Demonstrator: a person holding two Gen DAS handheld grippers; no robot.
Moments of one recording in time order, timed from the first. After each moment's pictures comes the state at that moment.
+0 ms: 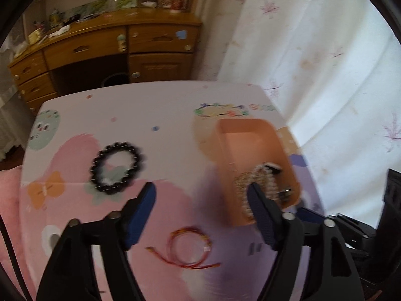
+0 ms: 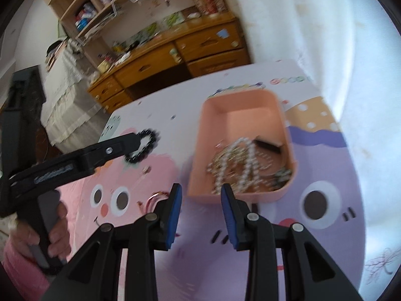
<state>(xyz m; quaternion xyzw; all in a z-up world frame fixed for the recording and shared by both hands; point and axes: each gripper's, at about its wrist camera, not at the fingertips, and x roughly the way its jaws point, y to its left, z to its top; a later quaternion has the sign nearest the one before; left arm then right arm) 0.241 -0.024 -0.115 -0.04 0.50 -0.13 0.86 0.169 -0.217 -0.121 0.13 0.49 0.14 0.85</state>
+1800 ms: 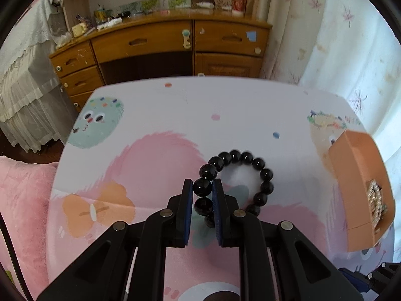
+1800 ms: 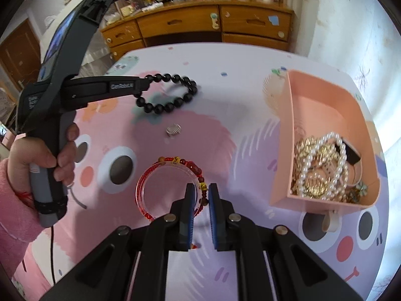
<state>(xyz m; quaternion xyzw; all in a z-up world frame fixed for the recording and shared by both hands) 0.290 0.078 -0.192 -0.02 0.47 -0.01 0.88 0.178 -0.095 -0.173 -0.03 0.51 0.17 0.84</state>
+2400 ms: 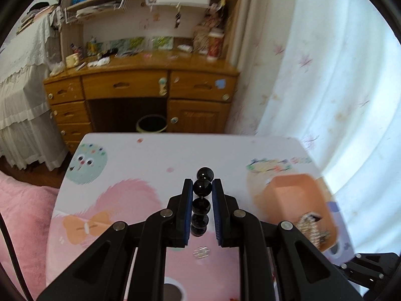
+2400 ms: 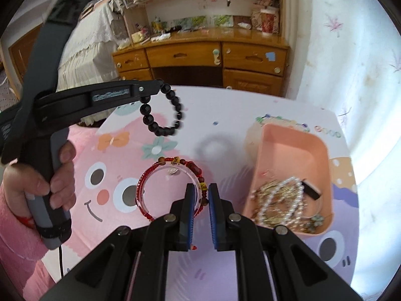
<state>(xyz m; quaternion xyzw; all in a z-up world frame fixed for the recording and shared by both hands) 0.251 0.033 -0.089 -0.06 0.37 -0.07 0.93 0.173 -0.129 -0.101 -0.03 0.44 0.18 0.88</state>
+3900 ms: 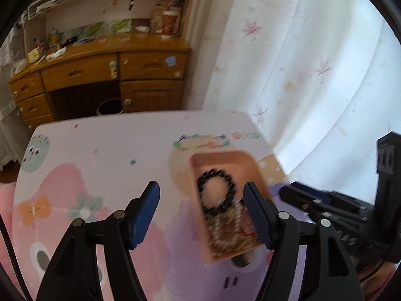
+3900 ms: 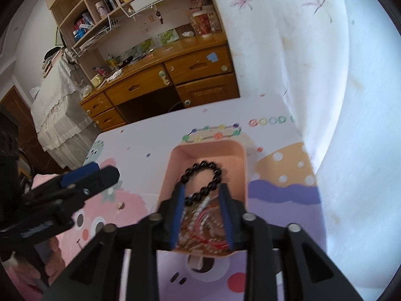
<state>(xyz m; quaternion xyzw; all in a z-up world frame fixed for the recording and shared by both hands) 0.245 -0.077 -0.097 -0.05 0.44 -0.13 0.89 0.223 -0.269 -0.103 0.11 0.45 0.12 0.88</state>
